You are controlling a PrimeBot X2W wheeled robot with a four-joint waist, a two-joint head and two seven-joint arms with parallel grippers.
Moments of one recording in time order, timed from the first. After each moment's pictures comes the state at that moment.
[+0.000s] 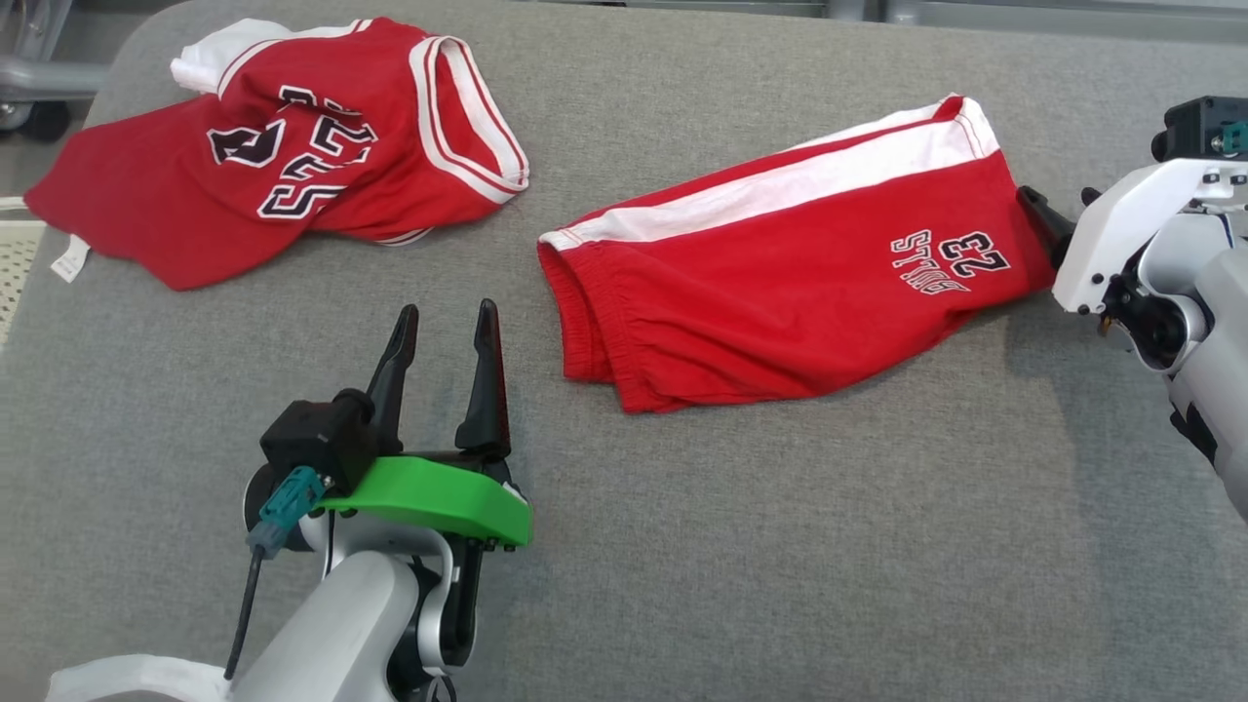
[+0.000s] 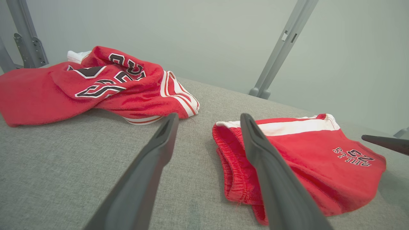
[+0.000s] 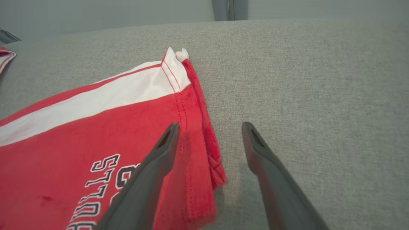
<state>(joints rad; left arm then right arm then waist) -0.36 0.25 -0.61 0.11 -0.73 0.32 -0.26 -1.01 -0.46 0.76 1.05 1.03 0.13 0.11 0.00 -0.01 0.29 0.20</state>
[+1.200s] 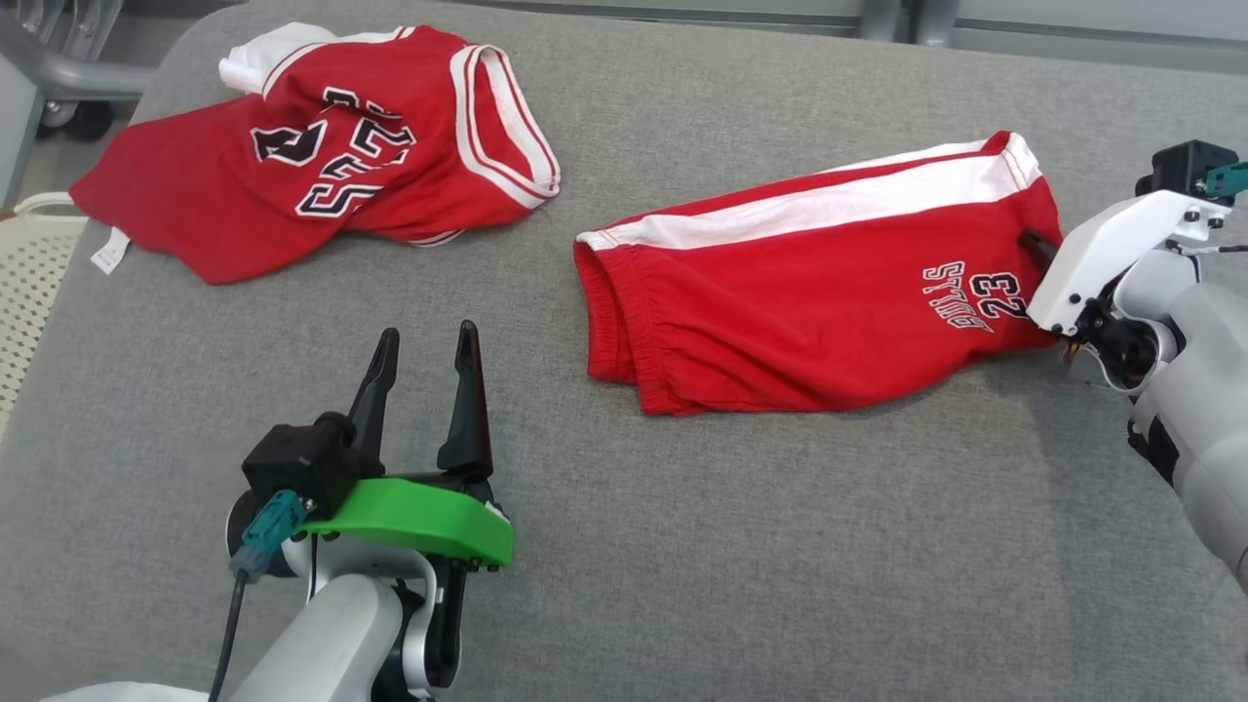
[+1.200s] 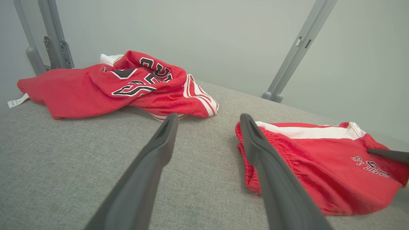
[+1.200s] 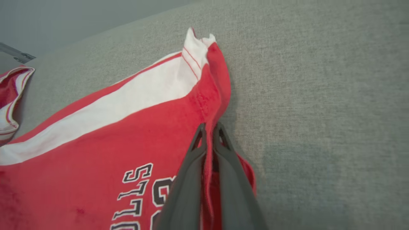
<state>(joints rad) -0.31 0.27 -0.59 0.08 -0.73 0.33 -0.26 -1.00 -0.37 0.71 1.20 1.14 0.13 0.12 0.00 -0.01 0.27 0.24</state>
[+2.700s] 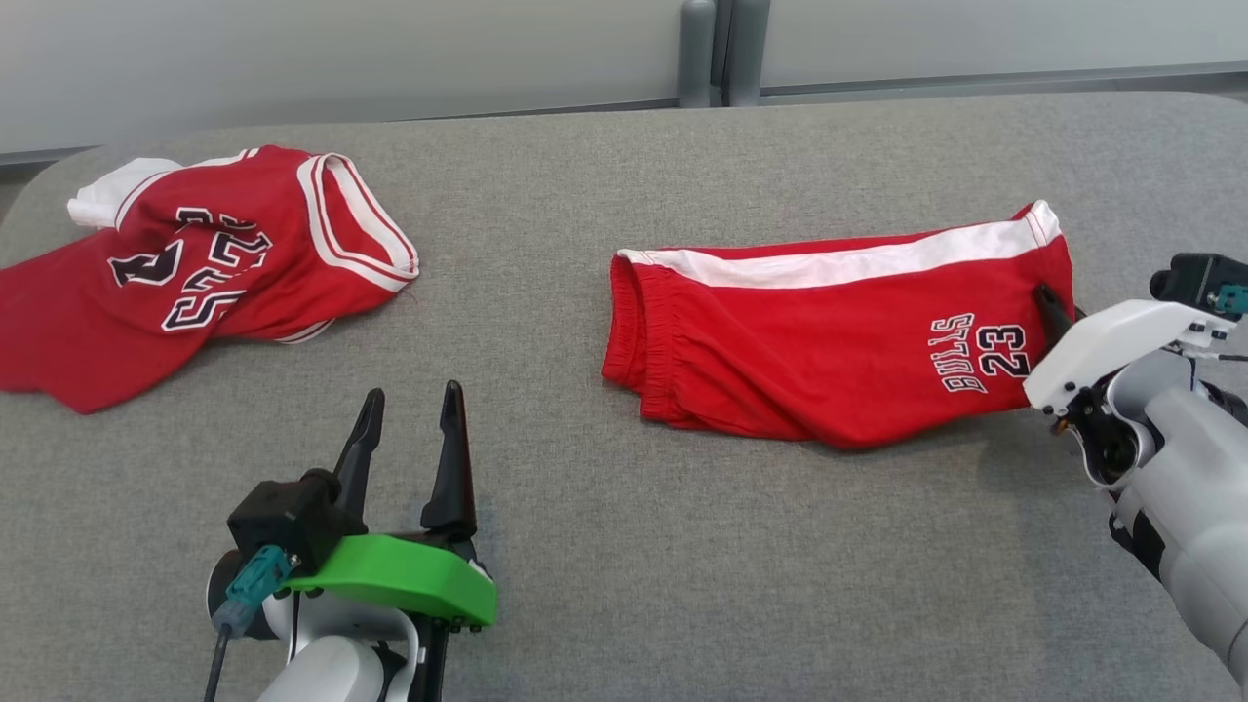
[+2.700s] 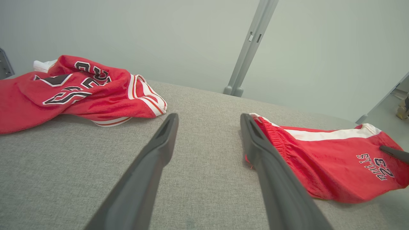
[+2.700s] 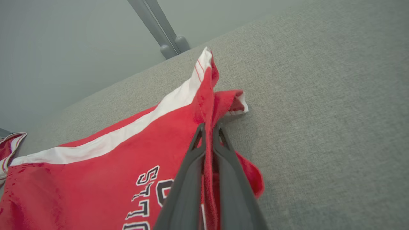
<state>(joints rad) -0.20 0.34 -0.60 -0.02 -0.74 0.38 -0.23 -0.80 -0.38 0.69 1.11 1.21 0.13 -0.18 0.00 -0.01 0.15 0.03</state>
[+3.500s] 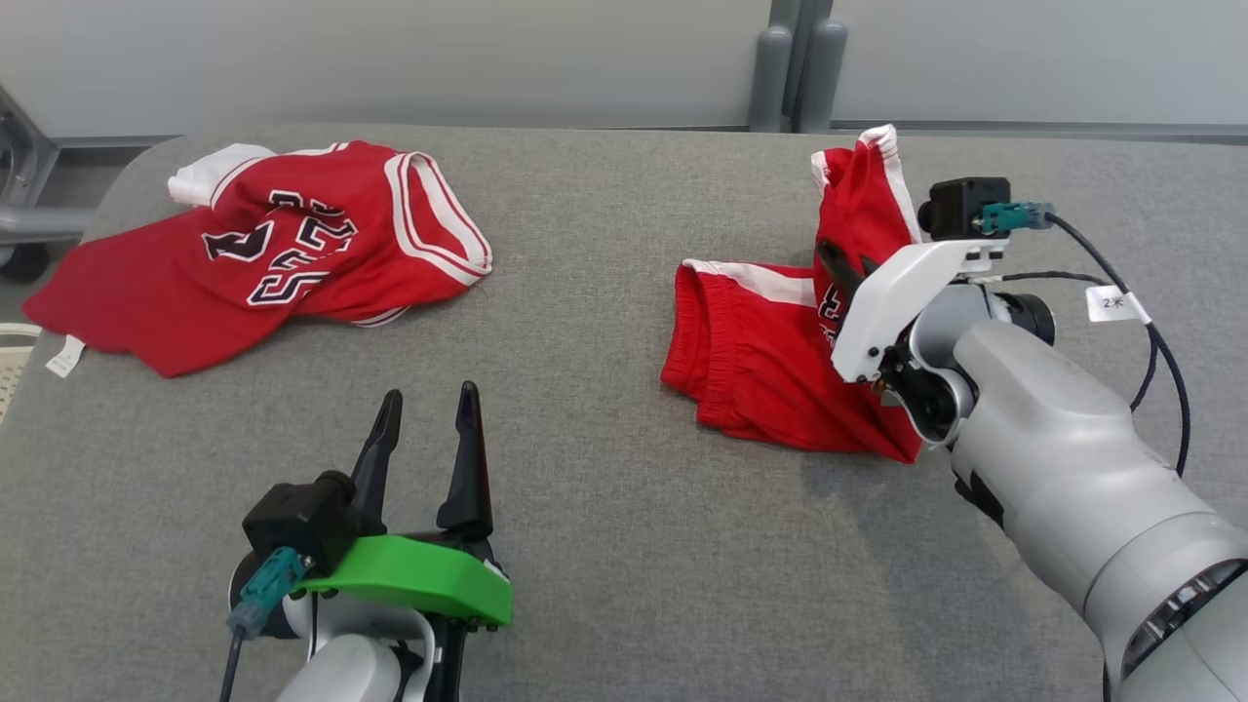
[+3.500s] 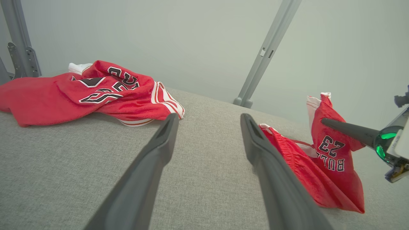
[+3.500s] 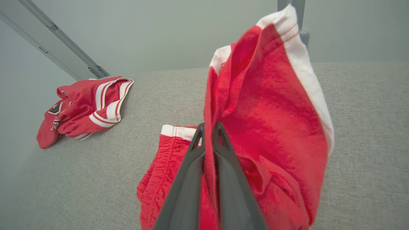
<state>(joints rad) -0.20 0.30 -0.60 0.01 -0.75 0.35 -0.25 -0.96 -0.17 0.83 1.08 1.07 0.13 -0.08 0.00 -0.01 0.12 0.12</state>
